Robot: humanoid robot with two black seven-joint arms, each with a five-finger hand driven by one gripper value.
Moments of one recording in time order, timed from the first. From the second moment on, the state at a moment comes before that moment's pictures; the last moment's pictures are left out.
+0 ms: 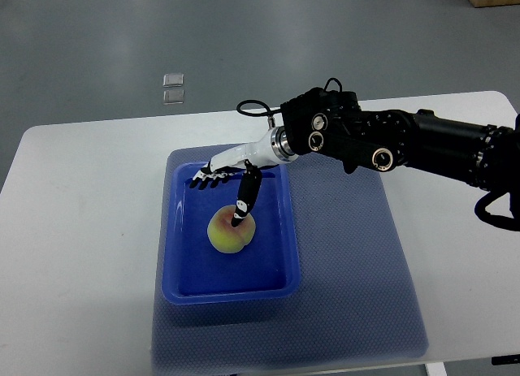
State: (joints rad) left arm -0.09 0.00 -0.09 -0.25 0.01 -0.03 0.22; right arm 1.36 0.00 -0.07 0.76 -0.85 0.52 0.08
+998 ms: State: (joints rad) left arm -0.09 0.00 -0.08 -0.25 0.01 -0.03 0.22; right arm 0.77 -0.10 1.12 0.53 -0.08 0.33 0.27
